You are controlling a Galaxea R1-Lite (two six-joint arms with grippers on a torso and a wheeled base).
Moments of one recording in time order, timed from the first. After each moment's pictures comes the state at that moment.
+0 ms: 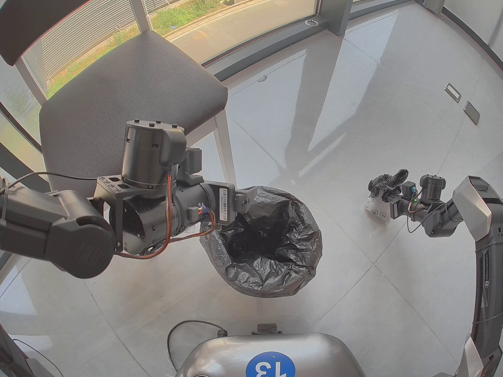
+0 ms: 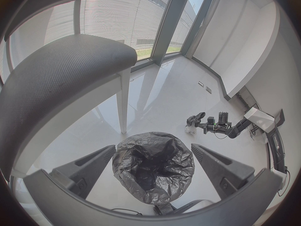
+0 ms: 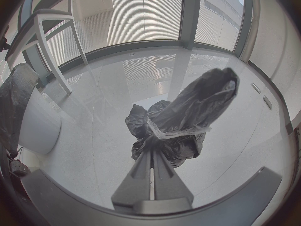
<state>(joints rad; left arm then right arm) -0.66 1.75 -1.02 -0.36 0.19 -0.16 -0.18 2.61 -1.49 -0.78 0.37 -0.32</state>
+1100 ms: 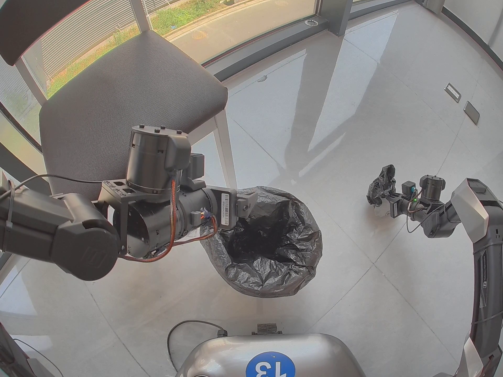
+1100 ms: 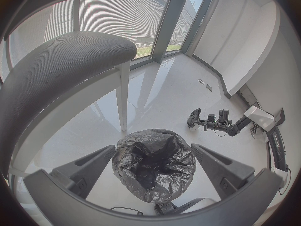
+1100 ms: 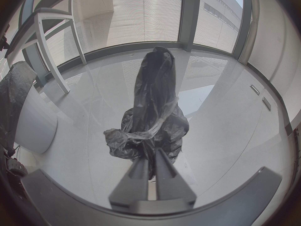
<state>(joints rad) -0.66 1.76 -1.01 -0.36 0.20 -0.16 -0.19 2.65 -1.53 -0.80 0.37 -0.32</state>
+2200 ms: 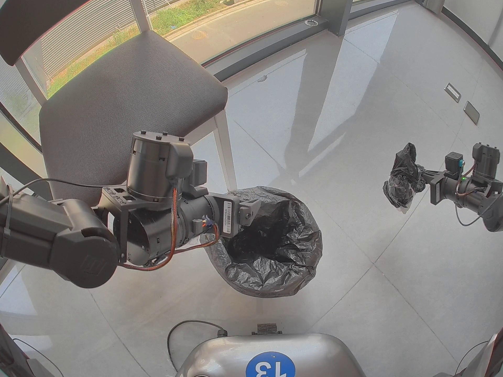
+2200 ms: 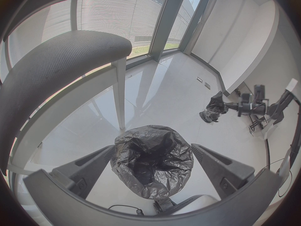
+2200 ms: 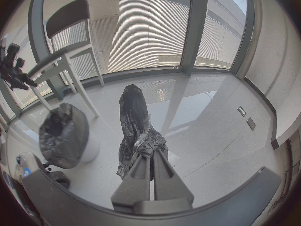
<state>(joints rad) -0.68 1.75 -0.99 -0.36 0.20 -0.16 -0.17 1.84 -0.84 -0.72 0.38 -0.35</state>
